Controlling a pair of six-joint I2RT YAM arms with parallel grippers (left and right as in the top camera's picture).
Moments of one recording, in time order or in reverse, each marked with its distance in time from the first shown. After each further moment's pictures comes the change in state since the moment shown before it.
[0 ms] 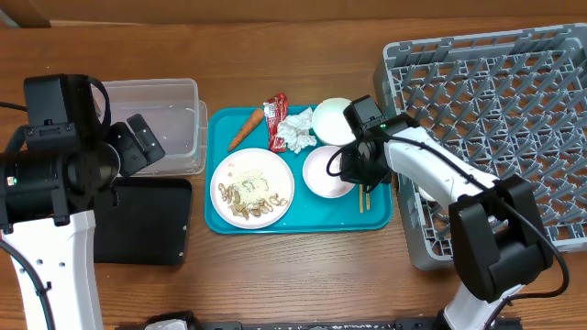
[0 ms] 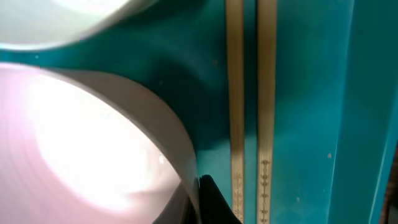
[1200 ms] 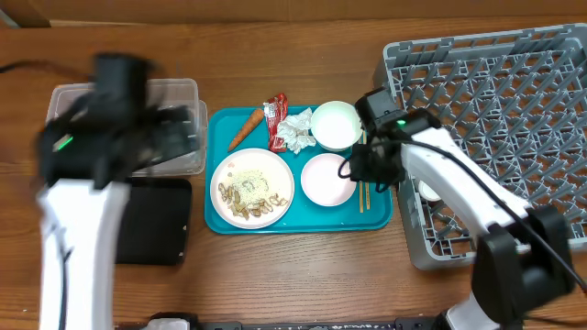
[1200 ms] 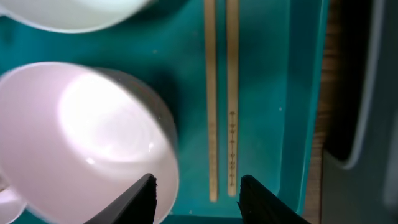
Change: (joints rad) left arm -0.141 0.053 -0.001 0.043 0.003 0.005; right arm -0.013 -0.099 0.039 -0.156 0.015 -0.062
